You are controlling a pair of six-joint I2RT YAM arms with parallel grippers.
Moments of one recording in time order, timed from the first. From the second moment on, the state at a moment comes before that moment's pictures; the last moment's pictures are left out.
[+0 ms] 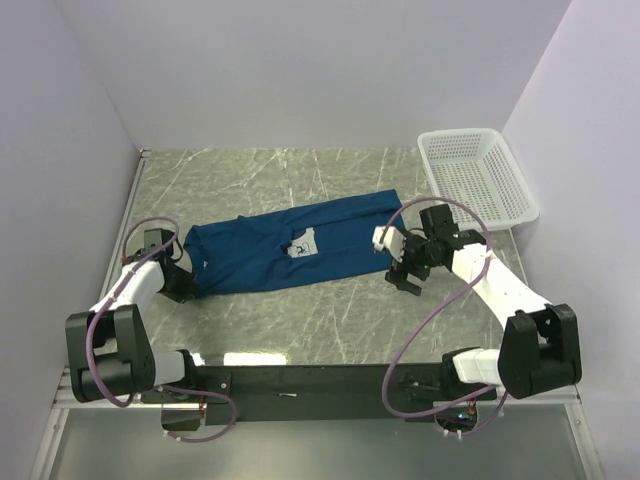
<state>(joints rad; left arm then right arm) 0.17 1.28 0.64 -0.61 -0.09 -0.95 0.22 1.30 0.88 -0.69 -0.43 -0.94</state>
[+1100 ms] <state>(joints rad) 0.29 1.19 0.63 -0.62 -0.01 -0.93 0.22 1.61 0.89 -0.54 -0.21 -1.32</state>
